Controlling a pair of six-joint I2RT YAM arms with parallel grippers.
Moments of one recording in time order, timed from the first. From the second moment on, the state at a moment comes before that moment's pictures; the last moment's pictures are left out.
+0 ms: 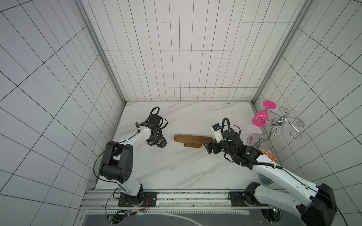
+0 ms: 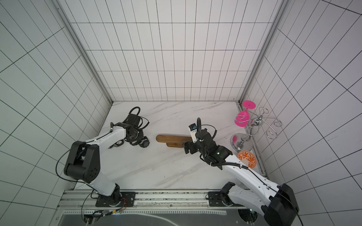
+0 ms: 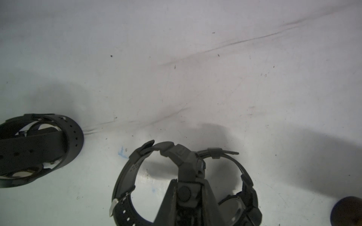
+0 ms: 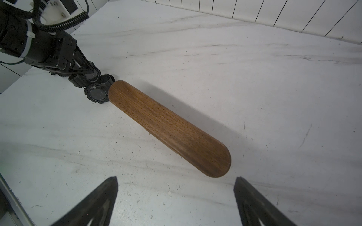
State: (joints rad) left arm -0.24 1.62 1.06 -0.64 -0.11 -0.49; right arm 0.70 1.03 0.75 -0.33 0.06 0.20
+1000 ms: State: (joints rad) left arm -0.64 1.20 0.97 -0.18 0.12 -0.77; right arm 0.71 0.96 0.71 -0.03 -0.15 0.36
